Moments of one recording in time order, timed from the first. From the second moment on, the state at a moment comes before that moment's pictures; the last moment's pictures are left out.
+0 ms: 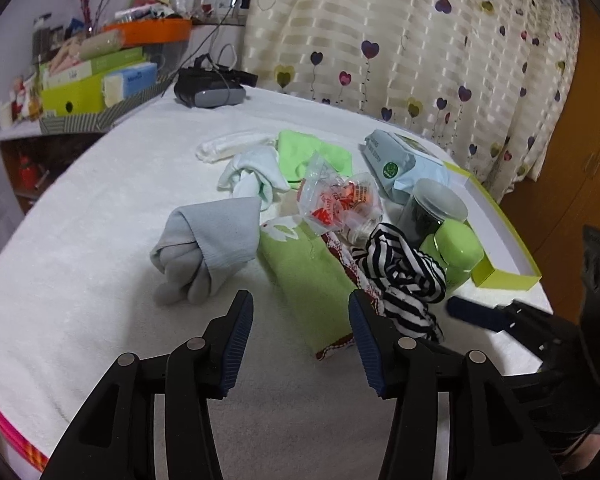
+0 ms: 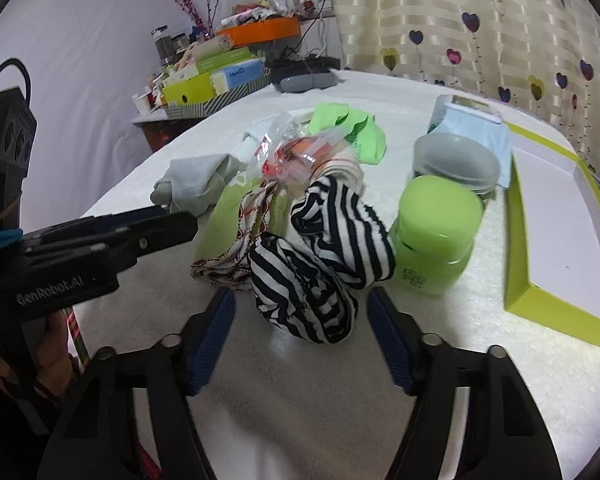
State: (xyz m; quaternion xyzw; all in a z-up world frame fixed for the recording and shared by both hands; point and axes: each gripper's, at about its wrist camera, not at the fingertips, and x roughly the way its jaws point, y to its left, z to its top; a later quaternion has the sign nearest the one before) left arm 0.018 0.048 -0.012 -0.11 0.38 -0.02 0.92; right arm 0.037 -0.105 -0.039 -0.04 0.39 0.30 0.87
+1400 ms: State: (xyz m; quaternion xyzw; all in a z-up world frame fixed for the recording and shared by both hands) left arm 0.022 0.035 -0.013 -0.15 0.37 -0.03 0.91; right arm 0.024 -0.136 -0.032 -0.01 0.37 0.31 0.88
